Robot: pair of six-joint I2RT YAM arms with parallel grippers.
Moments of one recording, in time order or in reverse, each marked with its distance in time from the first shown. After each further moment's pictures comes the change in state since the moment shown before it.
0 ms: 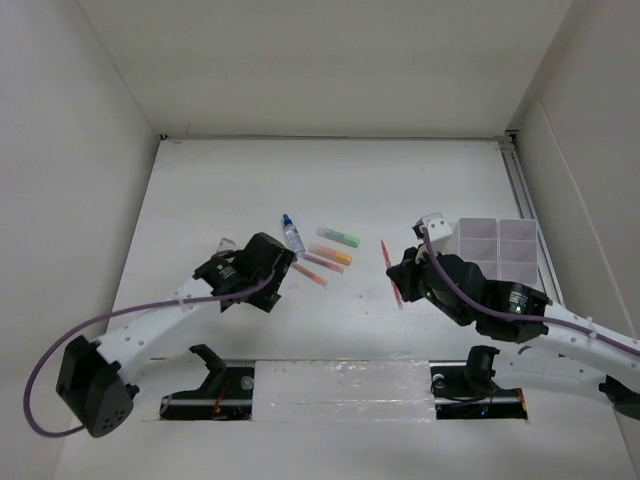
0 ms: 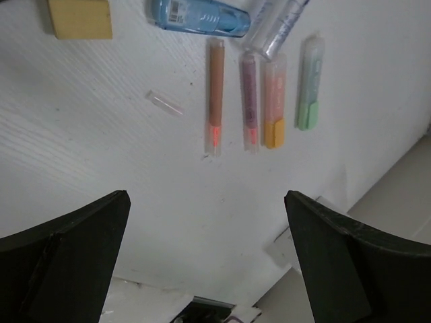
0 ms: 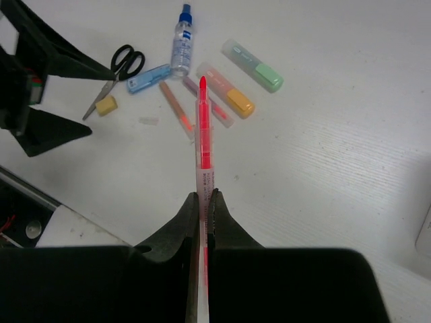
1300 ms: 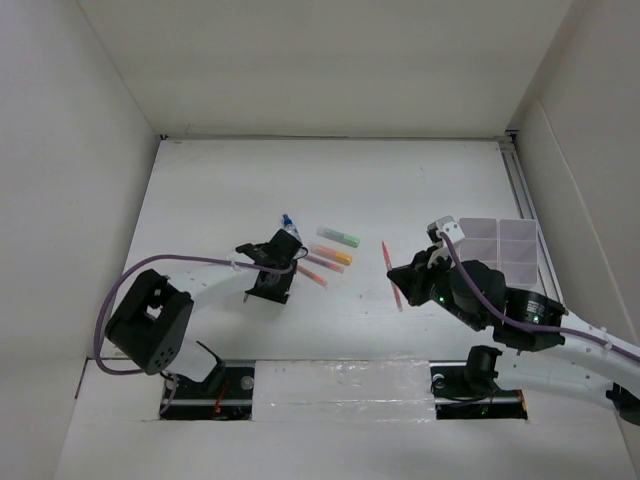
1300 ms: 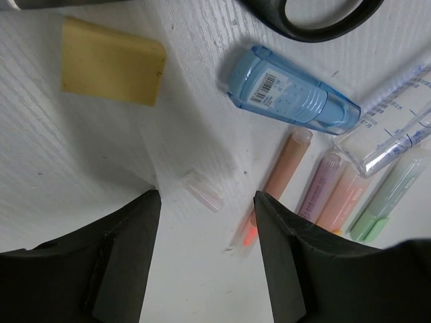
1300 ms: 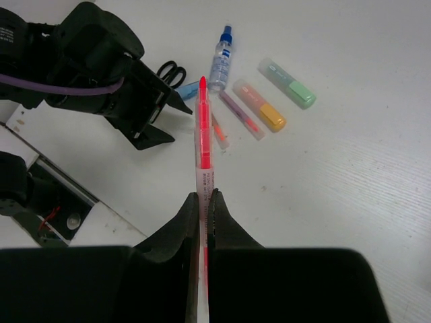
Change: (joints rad) left arm 0.057 0.472 -0.018 0.182 0.043 -0.207; right arm 0.000 -0.108 -0.059 0.088 -0.077 -0.022
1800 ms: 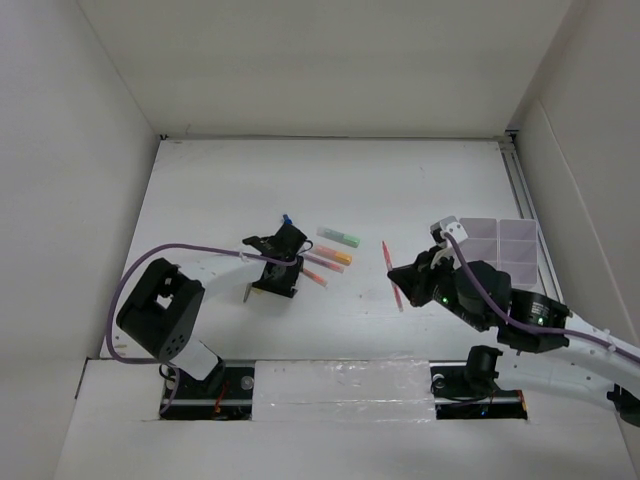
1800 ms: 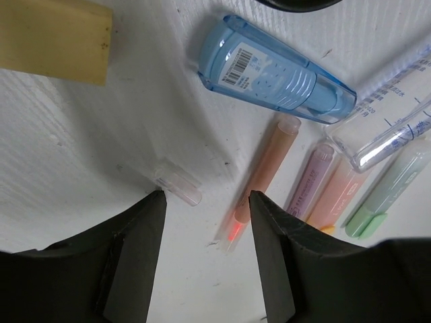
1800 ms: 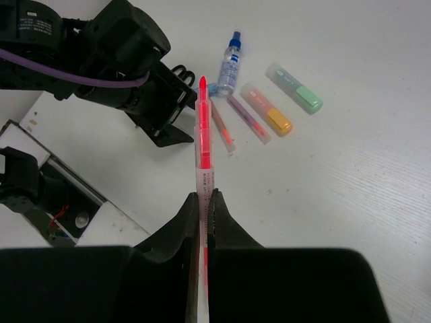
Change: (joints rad) left arm 0.007 0.088 0.075 0.012 0.059 0.005; right arm 0.000 -0.021 -0.002 0.010 -0.019 -0.008
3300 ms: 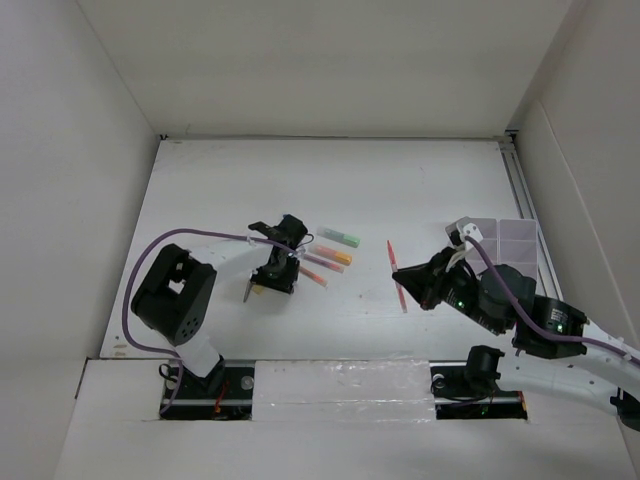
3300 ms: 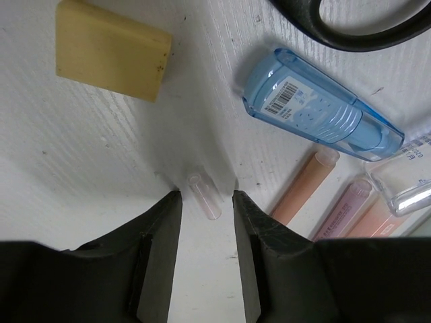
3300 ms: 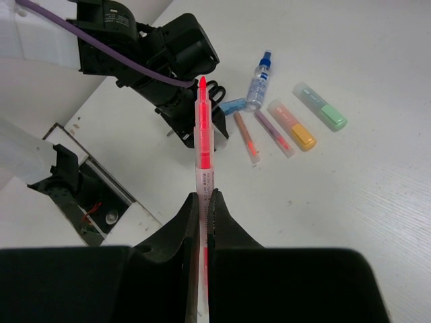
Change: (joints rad) left arm 0.046 0.113 0.131 -0.213 0.053 0.008; right arm 0.000 -0.084 0.000 0.029 -0.071 -0.022
